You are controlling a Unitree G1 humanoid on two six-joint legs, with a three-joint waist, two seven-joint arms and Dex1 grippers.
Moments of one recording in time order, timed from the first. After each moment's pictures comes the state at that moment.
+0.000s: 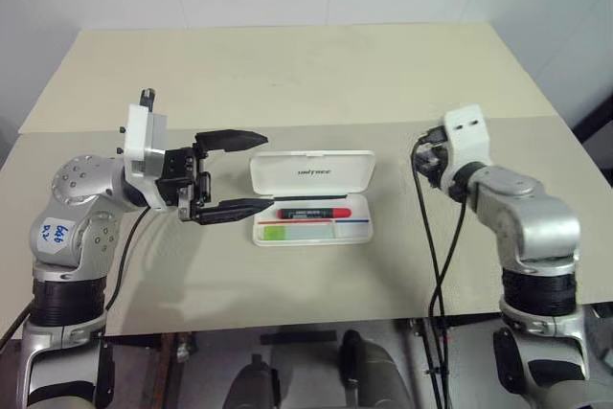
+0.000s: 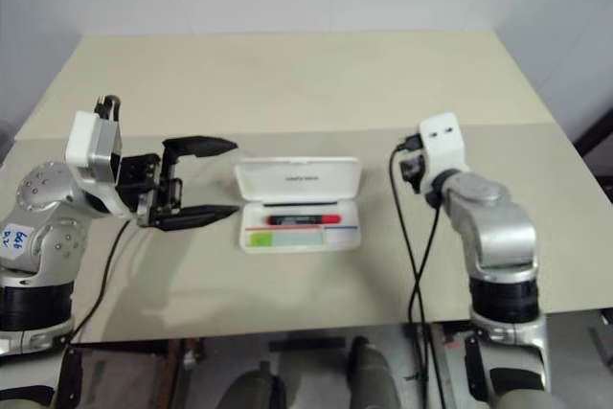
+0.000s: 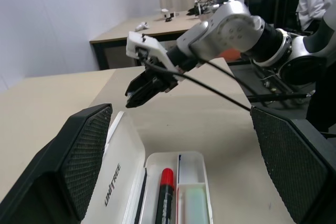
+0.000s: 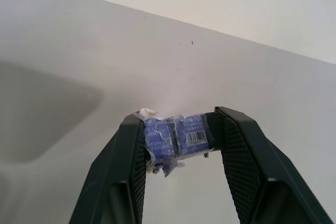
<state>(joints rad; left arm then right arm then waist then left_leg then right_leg) -0.51 0.67 0.17 -0.18 -0.68 0.35 -1.20 -0.61 -0.47 -0.11 -0.38 0.19 1.27 0.31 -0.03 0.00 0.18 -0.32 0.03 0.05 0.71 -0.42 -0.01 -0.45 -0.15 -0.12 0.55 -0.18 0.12</state>
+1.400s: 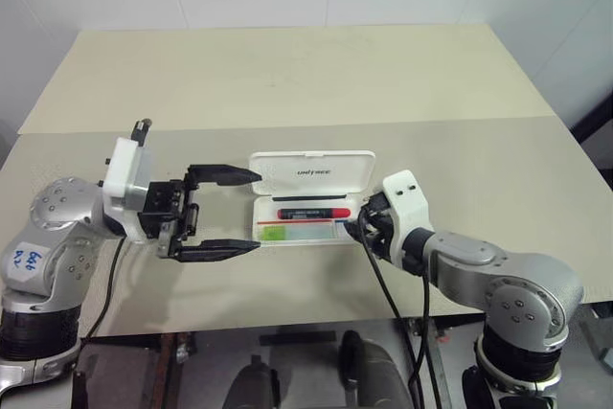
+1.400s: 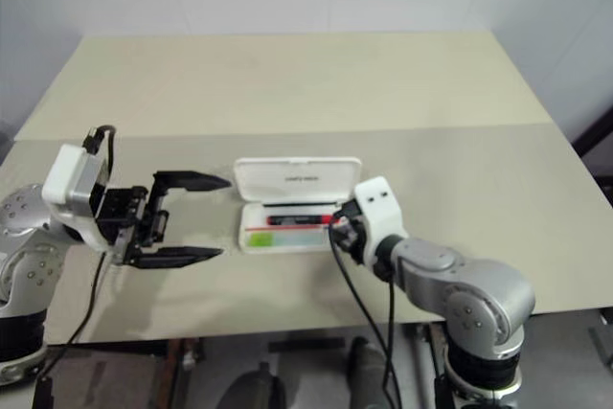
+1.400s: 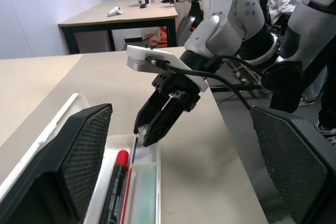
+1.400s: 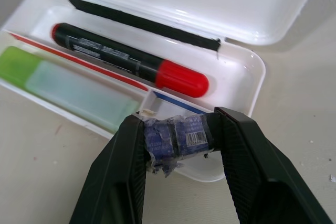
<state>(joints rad) -0.34 0.77 0.24 -0.31 -0.78 0.41 -1.27 -0.43 -0.24 -0.10 -0.74 0.77 1.61 -0.15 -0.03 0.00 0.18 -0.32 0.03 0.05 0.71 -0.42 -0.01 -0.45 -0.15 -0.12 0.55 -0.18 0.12</state>
